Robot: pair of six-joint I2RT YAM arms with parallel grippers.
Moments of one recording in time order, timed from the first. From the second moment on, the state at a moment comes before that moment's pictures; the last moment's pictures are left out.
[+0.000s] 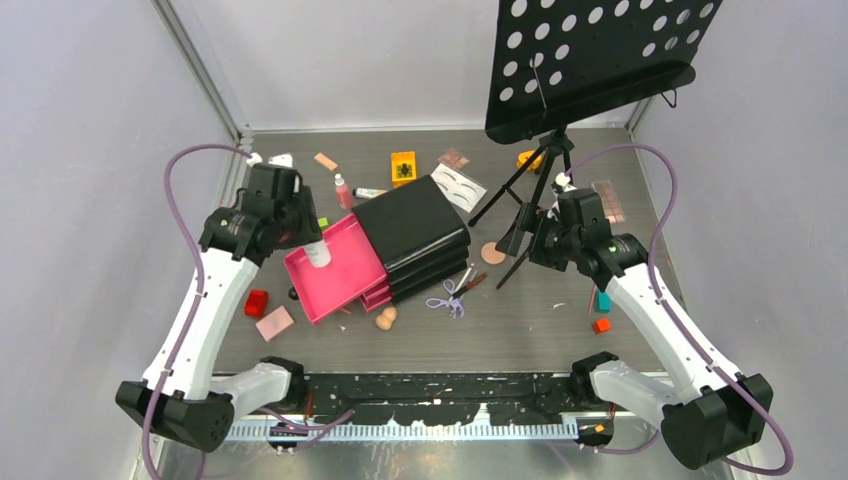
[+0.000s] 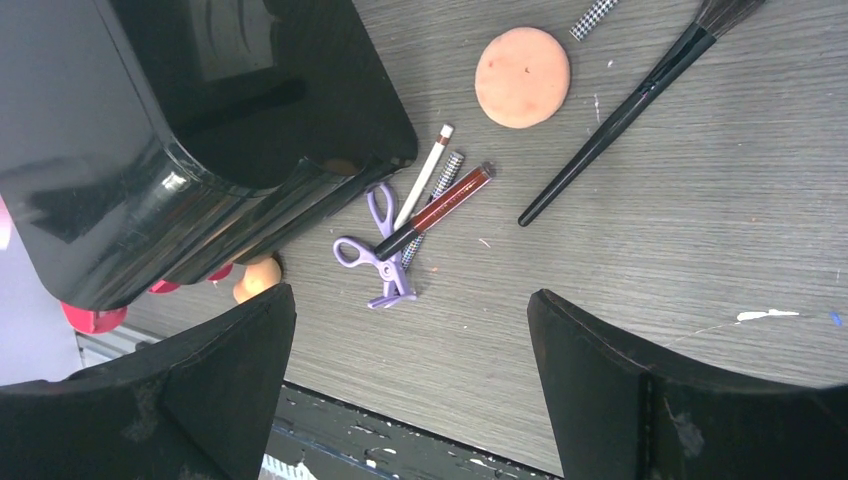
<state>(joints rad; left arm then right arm) -0.24 1.11 1.31 -1.03 -0.16 -0.44 0.33 1.03 0.93 -0.68 -0.18 0.60</state>
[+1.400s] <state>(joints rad) -0.77 1.57 1.37 -1.29 -0.85 -0.21 0.33 0.99 0.90 -0.67 -0.19 0.62</state>
